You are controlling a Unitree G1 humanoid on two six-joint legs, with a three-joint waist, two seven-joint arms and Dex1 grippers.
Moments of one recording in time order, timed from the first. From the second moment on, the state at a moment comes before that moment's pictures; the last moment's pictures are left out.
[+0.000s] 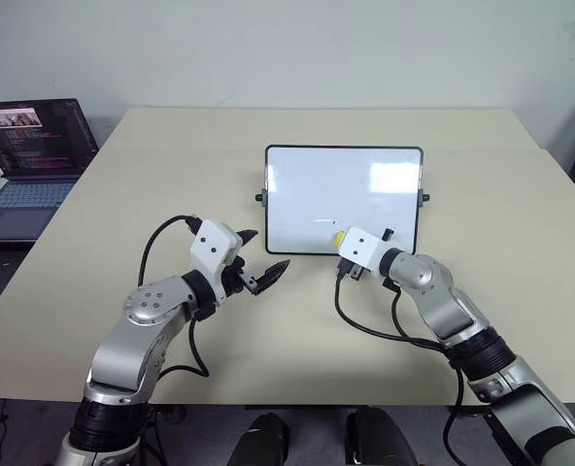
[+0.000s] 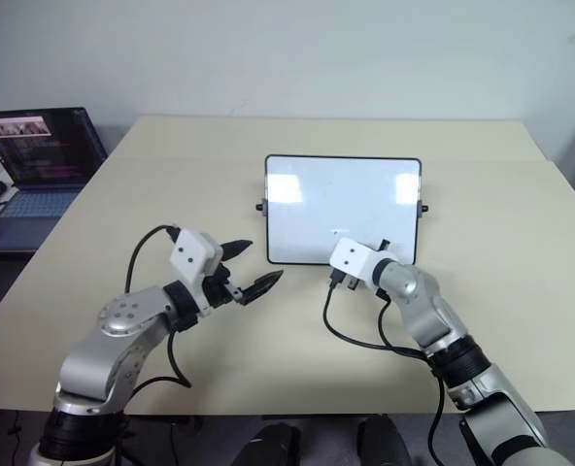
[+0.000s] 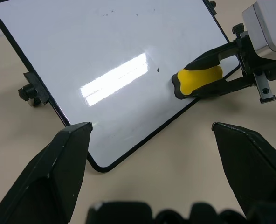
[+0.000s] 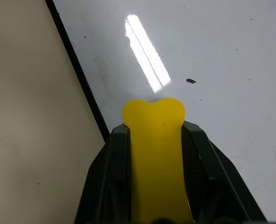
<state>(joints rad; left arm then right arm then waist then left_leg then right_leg) -0.20 0.51 0.01 -0.40 -0.31 0.54 -0.60 -0.56 -0.39 0.40 0.07 -0.33 0.34 0.52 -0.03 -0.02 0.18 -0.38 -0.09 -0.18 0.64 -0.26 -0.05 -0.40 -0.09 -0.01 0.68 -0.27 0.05</state>
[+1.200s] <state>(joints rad) -0.20 0.51 0.01 -0.43 -0.31 0.54 -0.58 -0.66 -0.30 0.38 0.11 -0.34 0.41 0.44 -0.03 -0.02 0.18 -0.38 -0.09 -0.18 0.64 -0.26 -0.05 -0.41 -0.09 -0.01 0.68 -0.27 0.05</state>
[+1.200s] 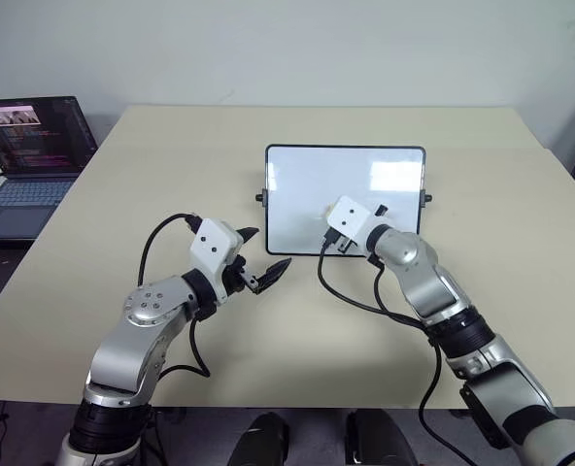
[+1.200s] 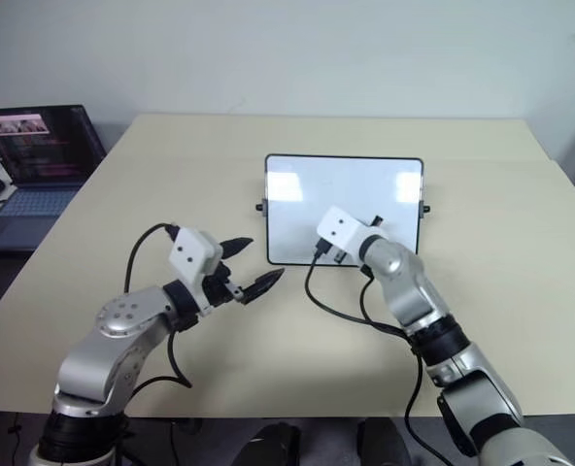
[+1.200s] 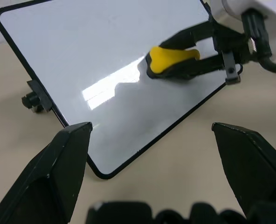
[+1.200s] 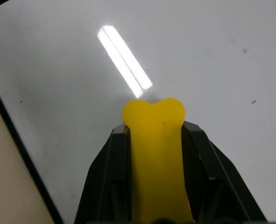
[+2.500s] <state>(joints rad) -0.21 0.51 0.01 -0.42 -0.32 0.54 -0.60 -0.61 -0.27 0.21 -0.21 -0.26 0.90 0.54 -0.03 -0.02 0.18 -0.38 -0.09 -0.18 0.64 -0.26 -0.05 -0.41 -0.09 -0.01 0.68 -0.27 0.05</state>
